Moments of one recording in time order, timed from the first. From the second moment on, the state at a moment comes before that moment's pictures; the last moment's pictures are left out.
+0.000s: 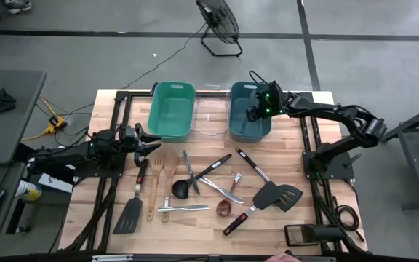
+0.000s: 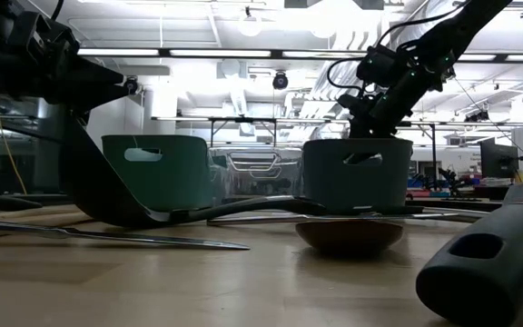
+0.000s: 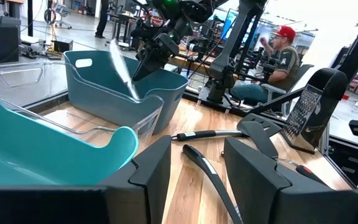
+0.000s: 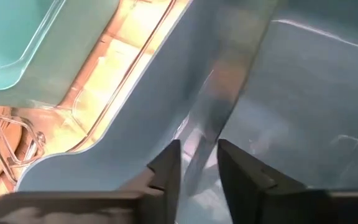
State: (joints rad) left arm 0.15 0.01 0.01 0.02 -0.03 -0.27; right arm -0.71 1.42 0.78 -0.18 -0.21 0.52
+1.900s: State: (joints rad) left arm 0.15 0.01 0.01 0.02 -0.03 -0.27; right arm -0.25 0.94 0.78 -0.56 -0.23 0.08
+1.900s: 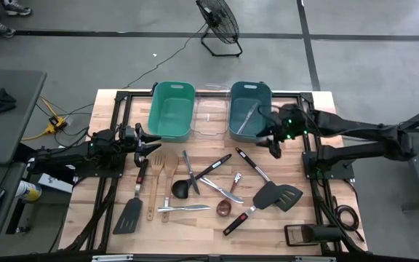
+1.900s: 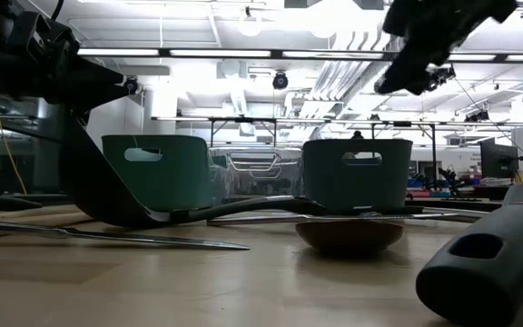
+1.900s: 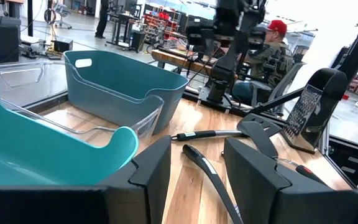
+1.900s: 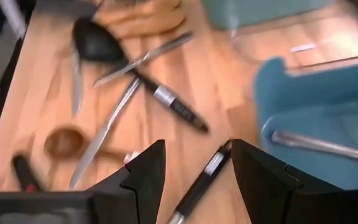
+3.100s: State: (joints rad) left arm 0.15 0.01 0.01 0.02 -0.03 -0.27; right arm 0.22 1.21 0.78 -0.33 -0.19 0.68
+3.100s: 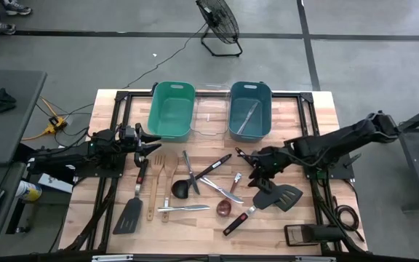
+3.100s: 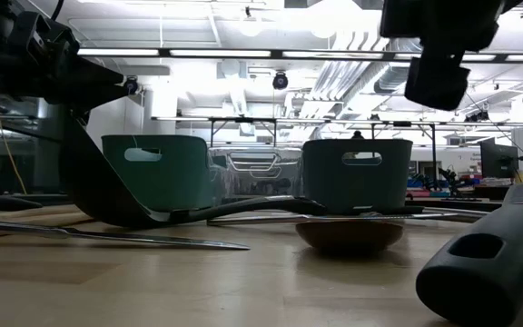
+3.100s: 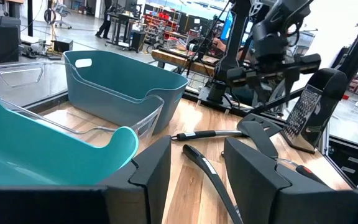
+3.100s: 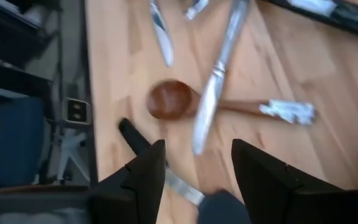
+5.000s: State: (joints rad) left arm 0.15 0.01 0.01 0.02 -0.03 -0.27; right arm 0.27 1.74 1.30 -0.65 0.07 0.47
